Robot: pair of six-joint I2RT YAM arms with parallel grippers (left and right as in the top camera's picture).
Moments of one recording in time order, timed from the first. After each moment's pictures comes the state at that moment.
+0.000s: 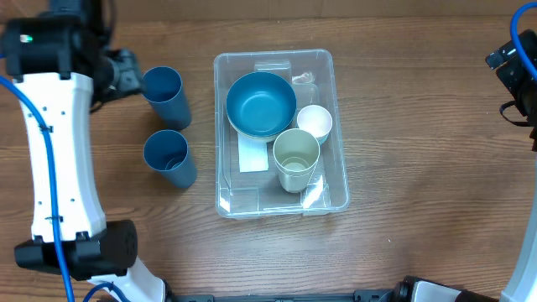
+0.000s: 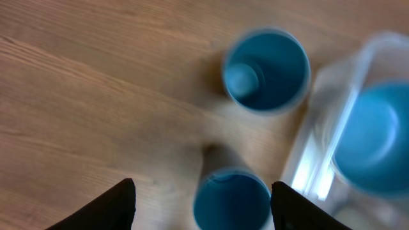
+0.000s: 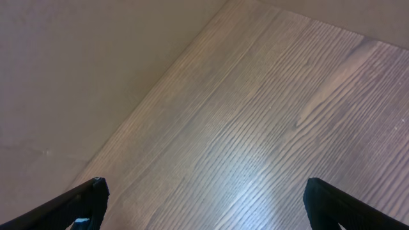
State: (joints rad) left arm 0.06 1.85 2.27 -1.63 -0.09 -0.30; right arm -0.27 1.43 1.79 -1.09 0.19 0.62
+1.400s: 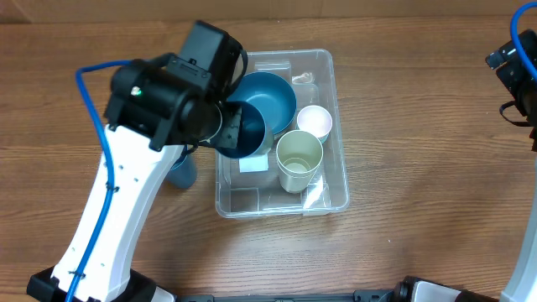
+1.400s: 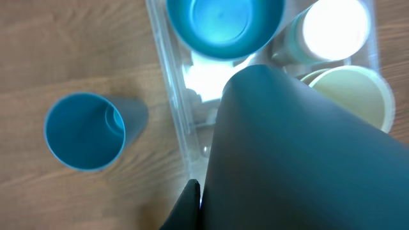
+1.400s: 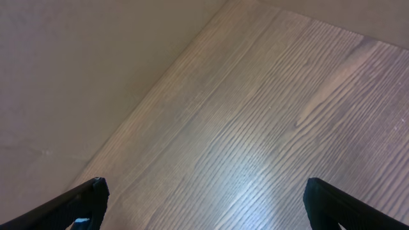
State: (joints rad) left arm -0.48 1.66 2.11 -1.69 -0.05 -0.33; right arm -0.27 1.43 1.79 -1.09 0.19 0.62
